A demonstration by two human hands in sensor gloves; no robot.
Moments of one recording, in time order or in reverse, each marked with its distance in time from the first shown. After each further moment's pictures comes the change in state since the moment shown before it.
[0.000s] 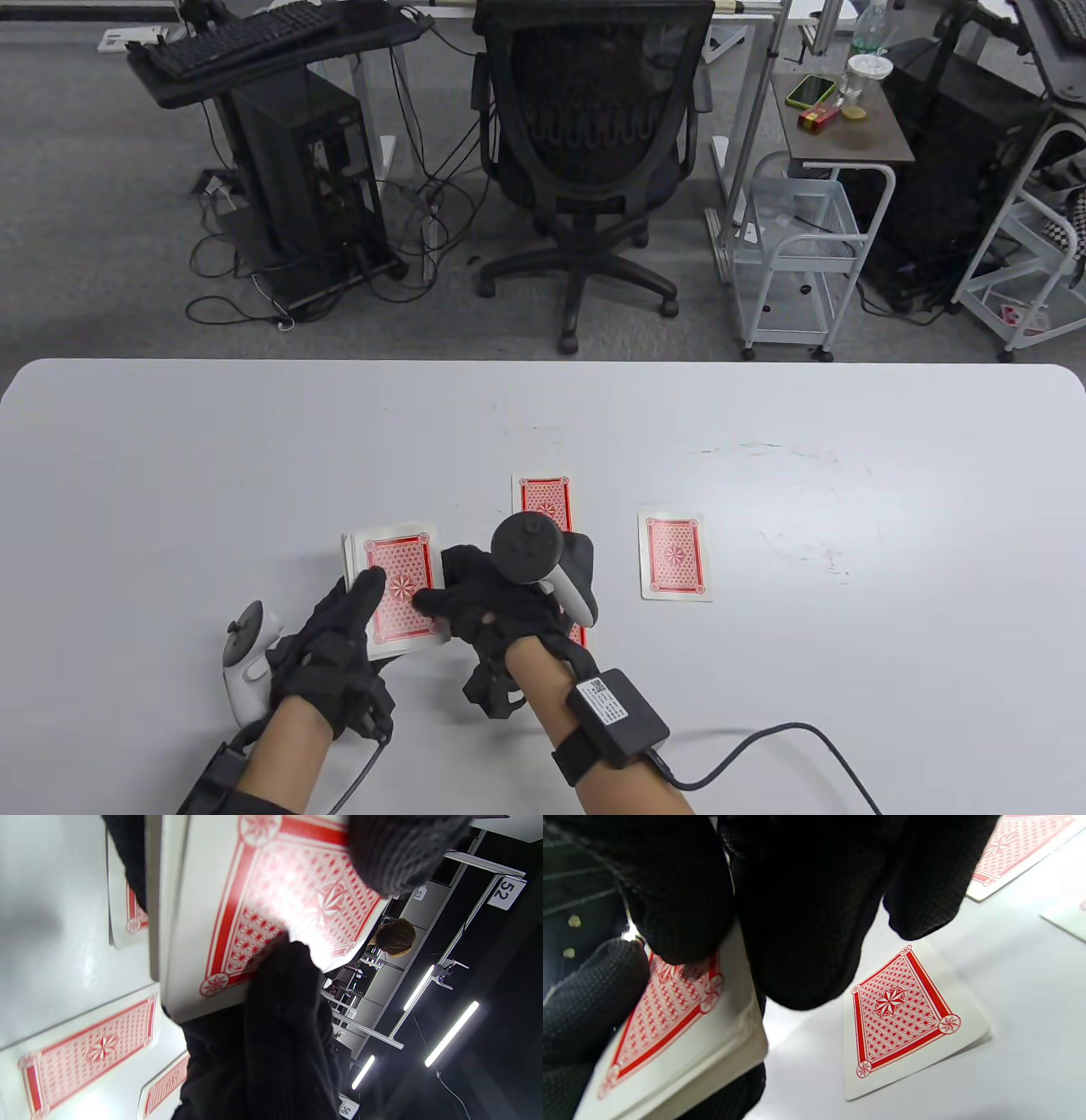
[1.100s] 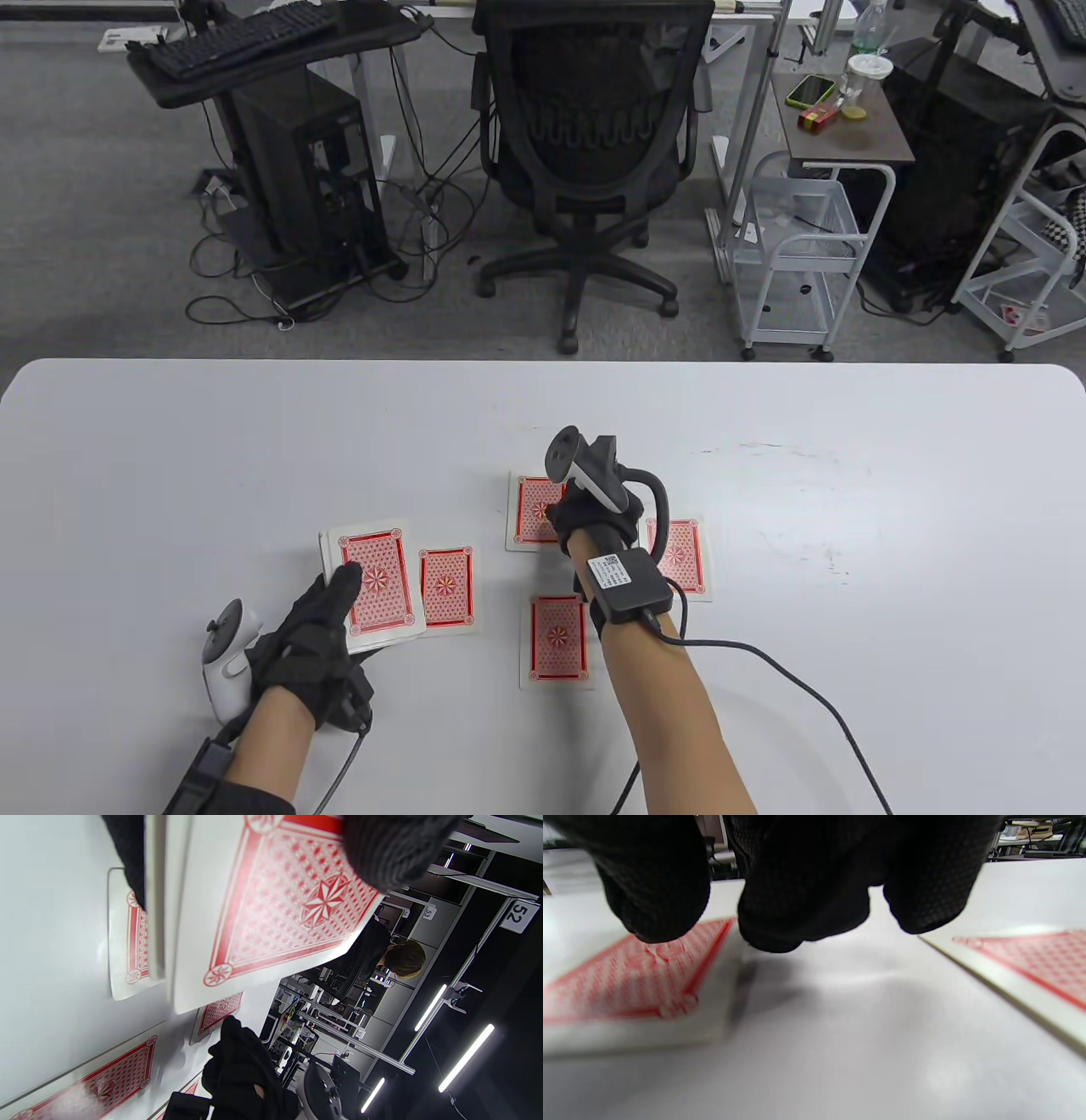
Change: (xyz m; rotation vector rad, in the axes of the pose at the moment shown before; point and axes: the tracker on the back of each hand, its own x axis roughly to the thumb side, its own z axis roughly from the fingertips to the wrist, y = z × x) left_hand 0.004 0.028 -0.004 0.079 0.036 -0.002; right_hand -0.078 -0.081 -0.100 -0.113 0.470 0.724
